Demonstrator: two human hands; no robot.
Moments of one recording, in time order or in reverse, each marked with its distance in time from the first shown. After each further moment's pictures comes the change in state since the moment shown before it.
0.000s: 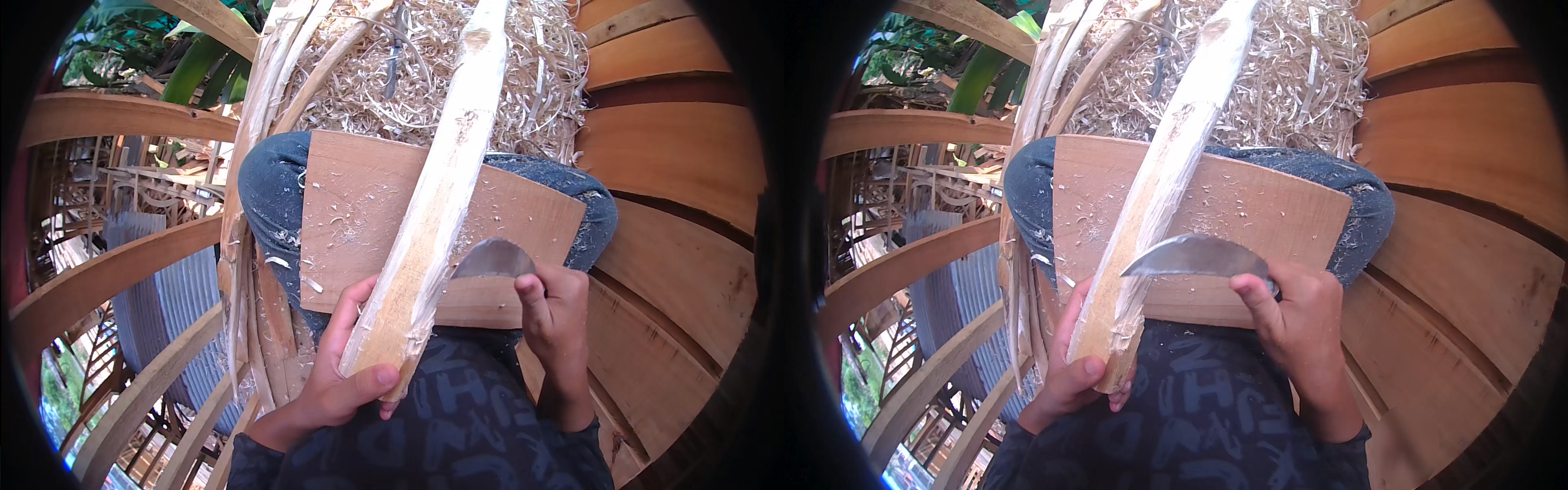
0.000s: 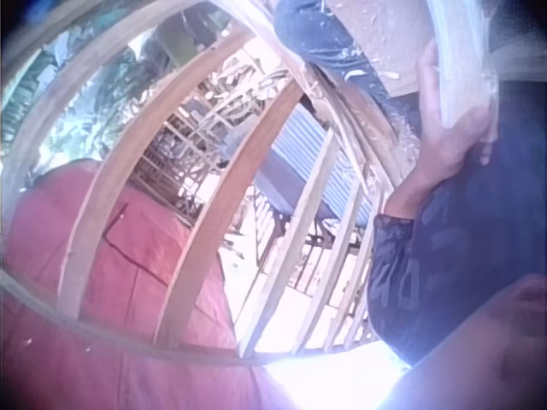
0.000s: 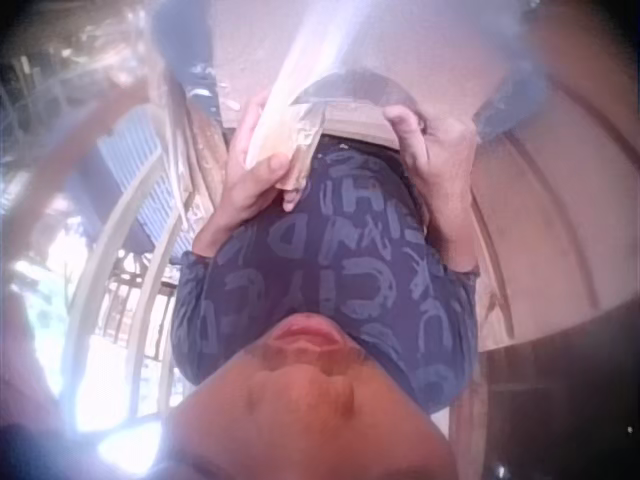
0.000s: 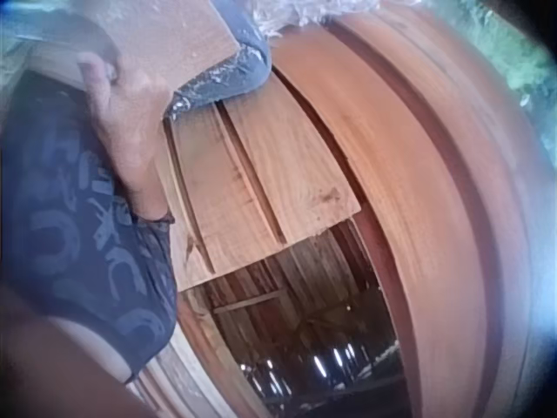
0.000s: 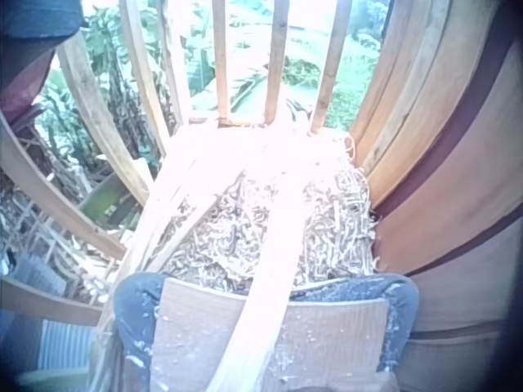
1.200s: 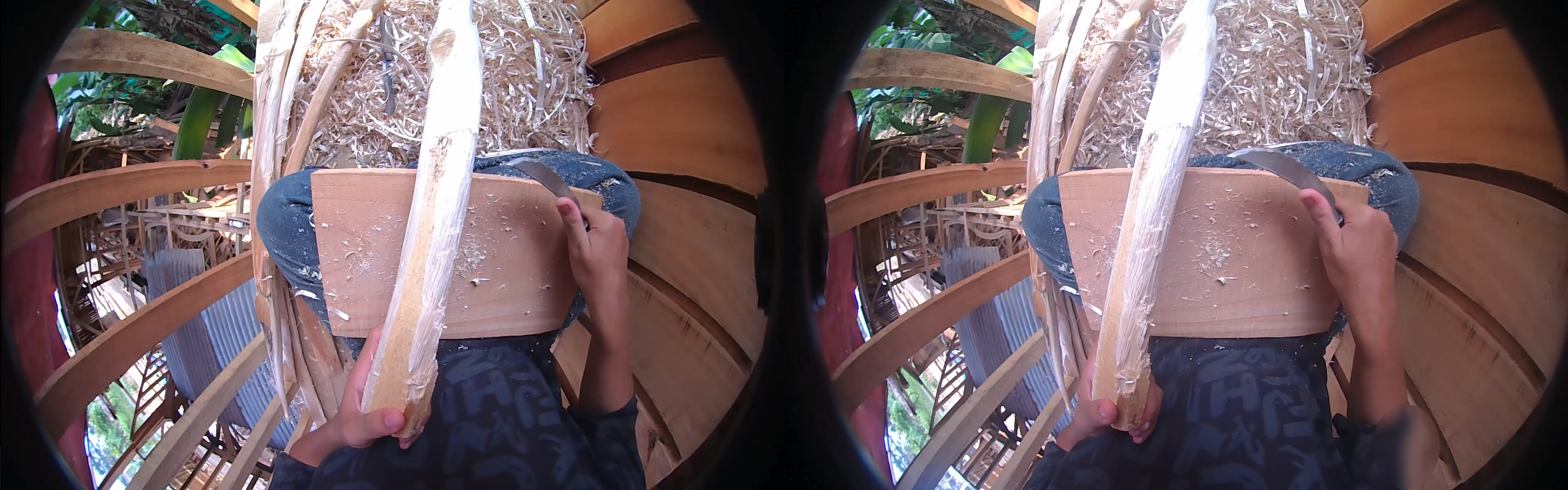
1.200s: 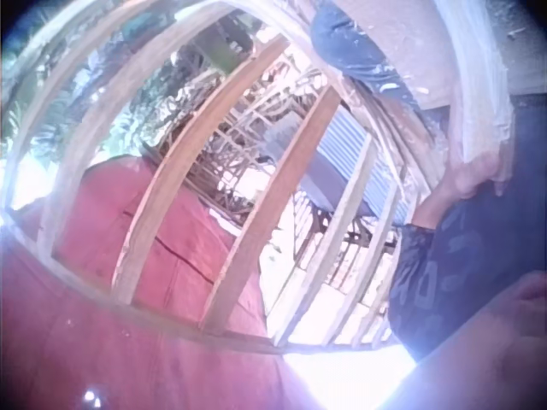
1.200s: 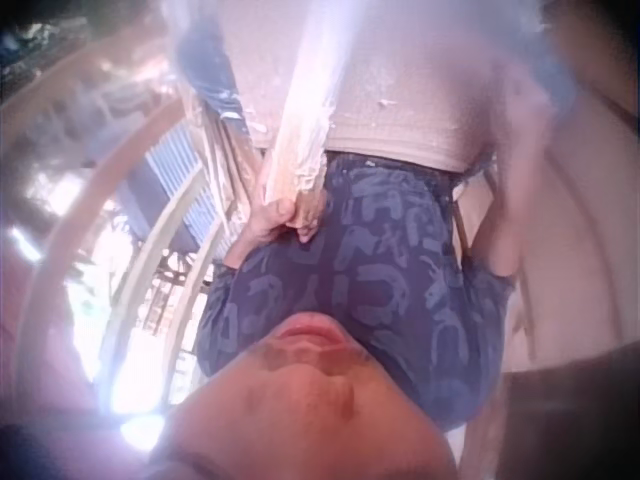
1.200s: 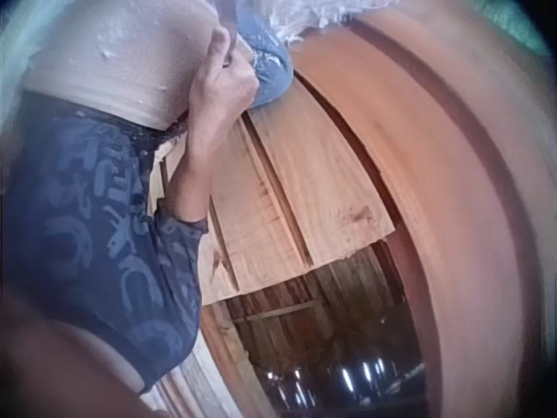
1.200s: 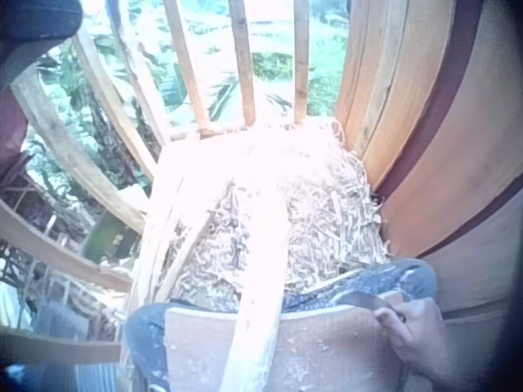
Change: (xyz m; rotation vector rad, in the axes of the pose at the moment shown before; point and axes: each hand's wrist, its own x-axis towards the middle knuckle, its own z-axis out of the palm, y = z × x) left_hand -0.007 -0.003 -0.001 -0.063 -0.014 -0.138; right_hand 0.051 0.052 -0.007 -0.185 0.215 0.308
